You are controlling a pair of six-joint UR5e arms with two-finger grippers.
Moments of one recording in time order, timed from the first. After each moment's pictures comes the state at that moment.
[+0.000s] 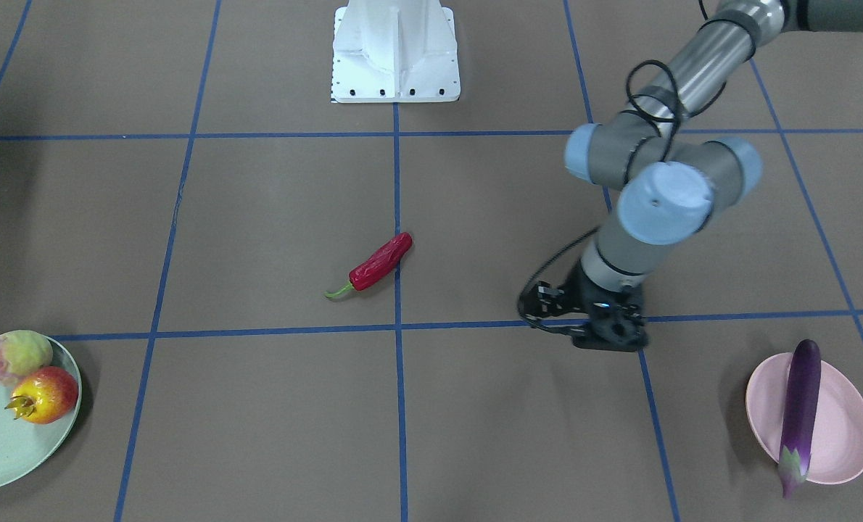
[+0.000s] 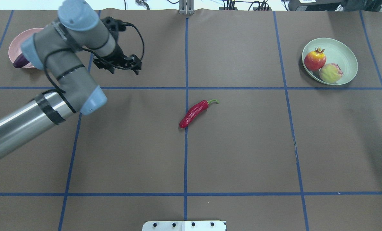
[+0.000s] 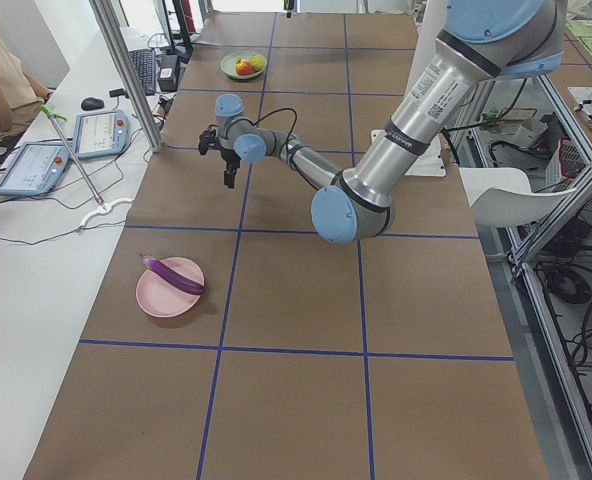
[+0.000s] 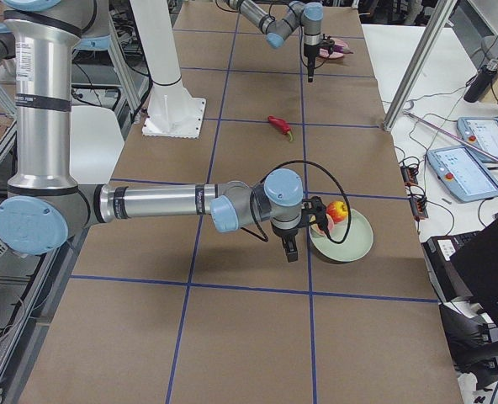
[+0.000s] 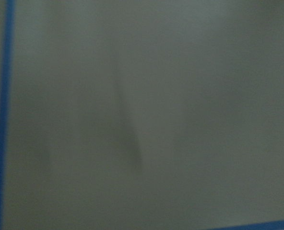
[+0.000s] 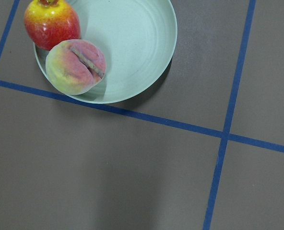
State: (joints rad) left arm -0.77 -2.31 -1.35 -1.88 -2.05 -0.96; right arm 1.46 -1.65 1.72 -1.31 2.40 0.09
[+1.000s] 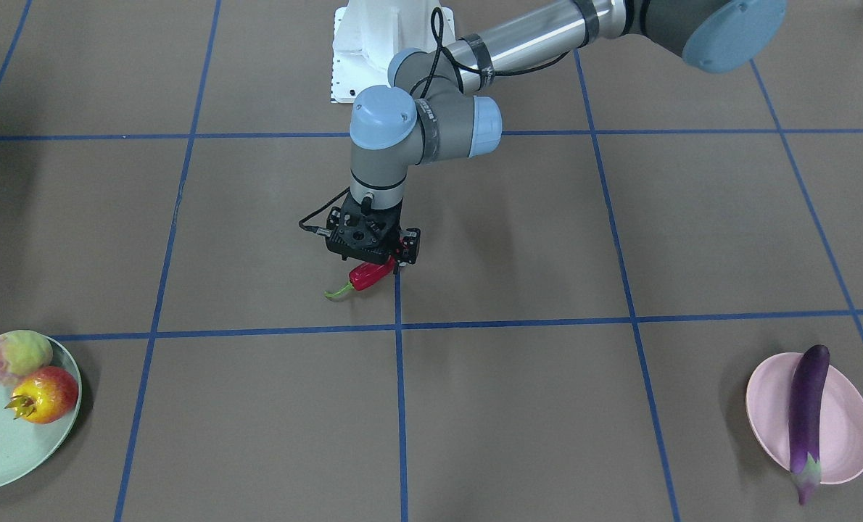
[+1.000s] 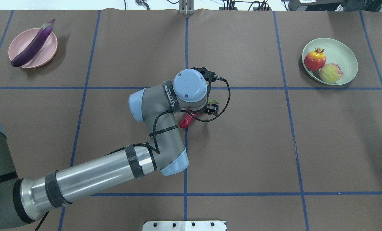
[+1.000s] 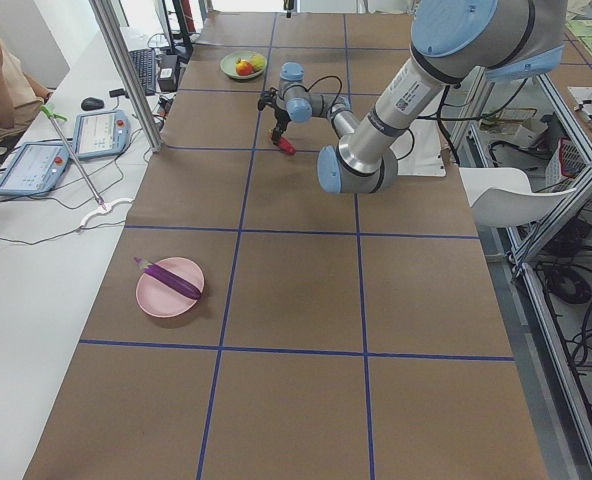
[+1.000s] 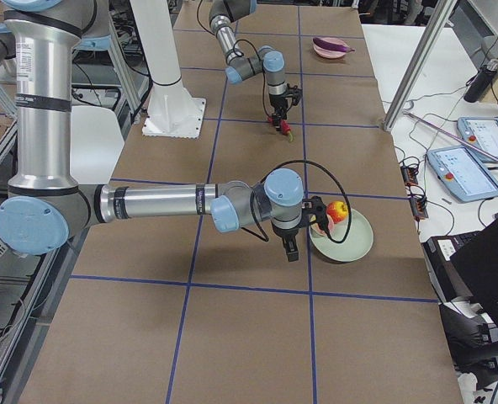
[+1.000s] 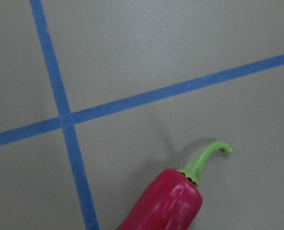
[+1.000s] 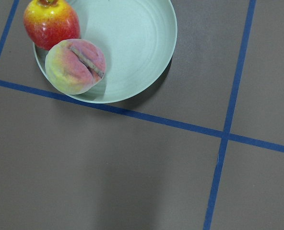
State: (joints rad) left arm -0.48 -2.57 -1.16 -1.89 -1.73 -0.94; right arm 1.46 -1.65 1.72 -1.31 2.40 0.09
